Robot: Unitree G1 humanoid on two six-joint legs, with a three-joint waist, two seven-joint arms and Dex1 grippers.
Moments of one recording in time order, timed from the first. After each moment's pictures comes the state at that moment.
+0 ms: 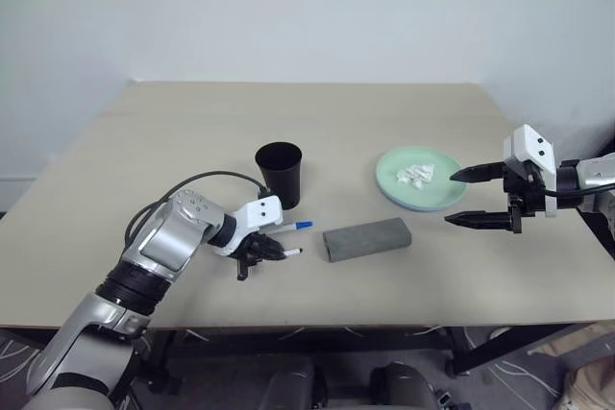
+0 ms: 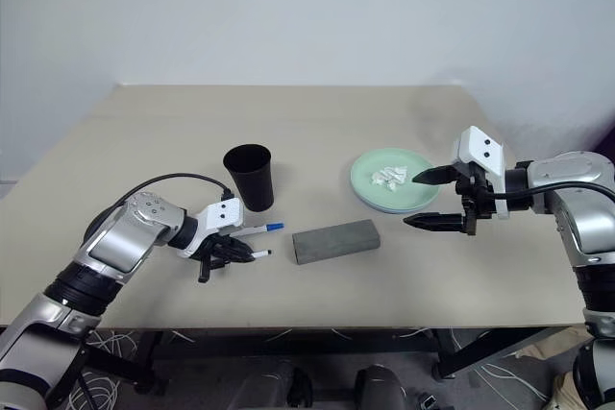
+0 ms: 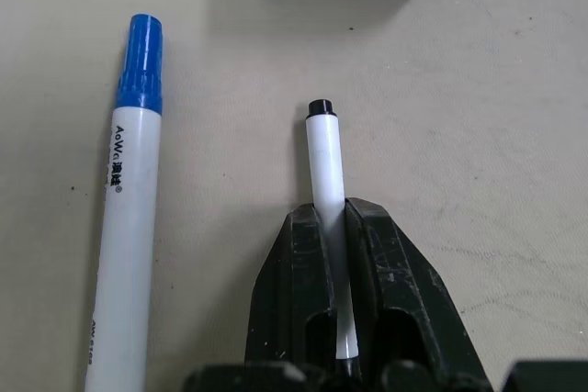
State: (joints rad) left arm -0.56 0.75 -0.41 0.09 -0.04 0.57 -1.30; right arm -0.54 -0.96 0.04 0.03 0.37 0.49 1.34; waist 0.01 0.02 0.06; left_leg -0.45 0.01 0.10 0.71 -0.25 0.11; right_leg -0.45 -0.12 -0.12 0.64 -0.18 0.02
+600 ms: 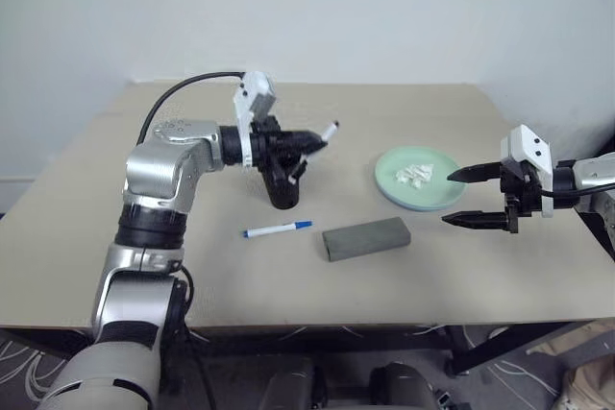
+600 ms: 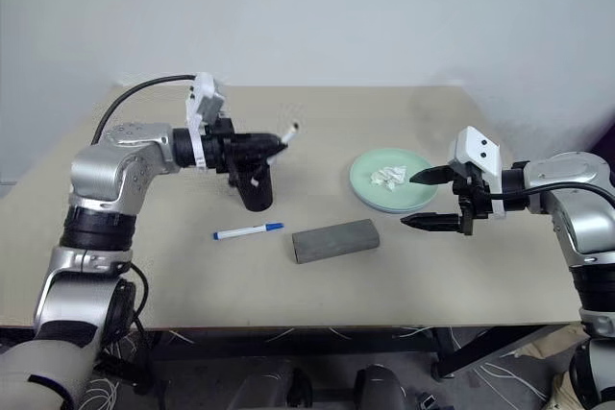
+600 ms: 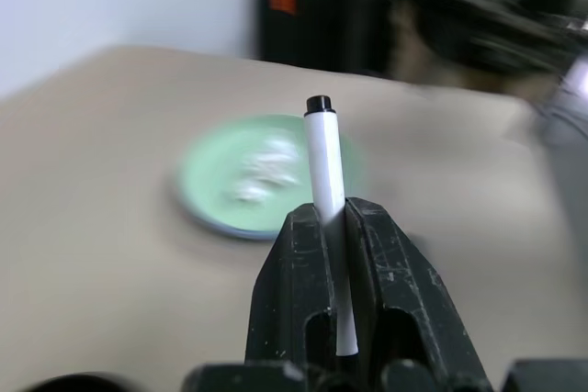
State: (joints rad) left arm -0.90 0.50 0.00 0.32 -0.36 0.66 -1.05; right arm -0.54 -0.95 0.04 0.02 0.37 0.50 1.33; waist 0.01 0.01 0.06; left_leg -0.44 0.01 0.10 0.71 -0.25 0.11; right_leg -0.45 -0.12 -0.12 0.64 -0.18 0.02
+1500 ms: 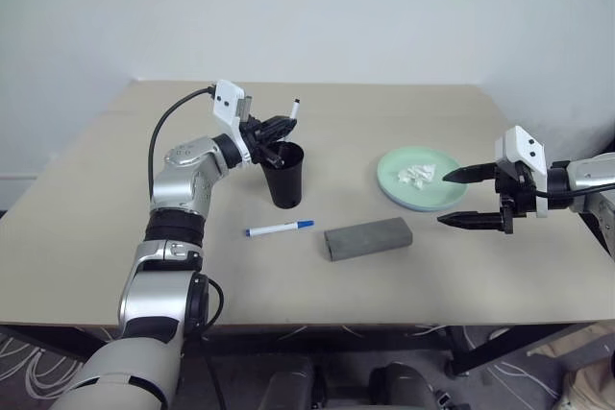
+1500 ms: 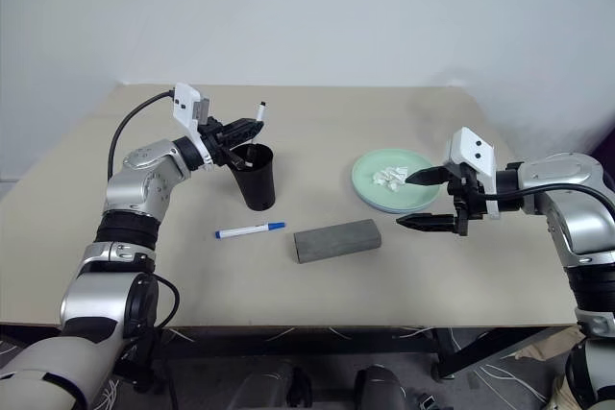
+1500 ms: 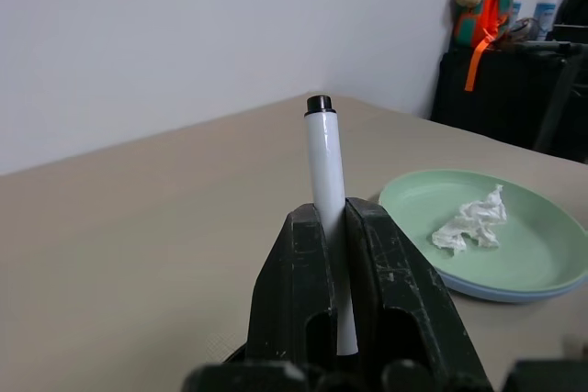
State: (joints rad) left arm -0.90 0.40 0.09 0.68 -0.31 0.25 -0.88; right arm -0.55 -0.94 0.05 0.01 0.37 0.51 1.33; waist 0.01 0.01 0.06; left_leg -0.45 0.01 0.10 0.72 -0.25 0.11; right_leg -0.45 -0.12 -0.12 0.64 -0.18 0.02
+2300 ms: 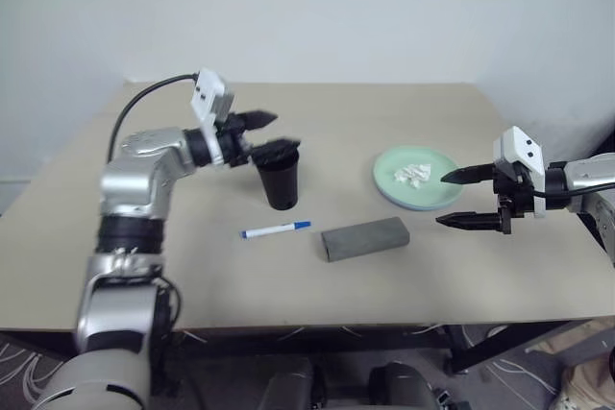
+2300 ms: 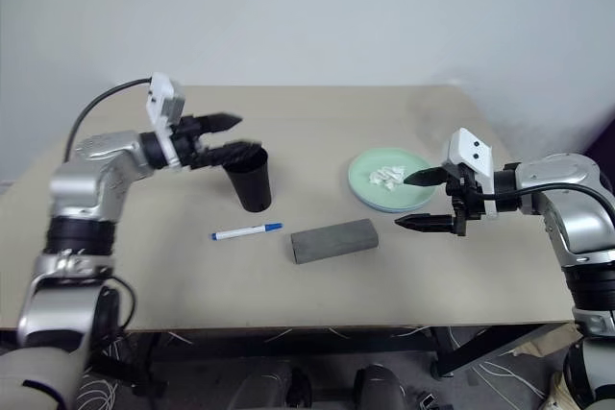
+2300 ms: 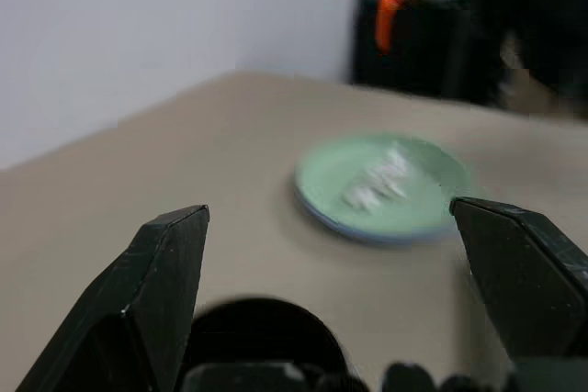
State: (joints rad) left arm -0.75 0.67 0.01 0.27 -0.38 0.54 -1.19; right arm -0.55 -0.93 0.06 0.02 0.37 0.50 1.33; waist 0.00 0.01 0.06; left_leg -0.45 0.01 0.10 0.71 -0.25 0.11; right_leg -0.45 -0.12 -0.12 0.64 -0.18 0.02
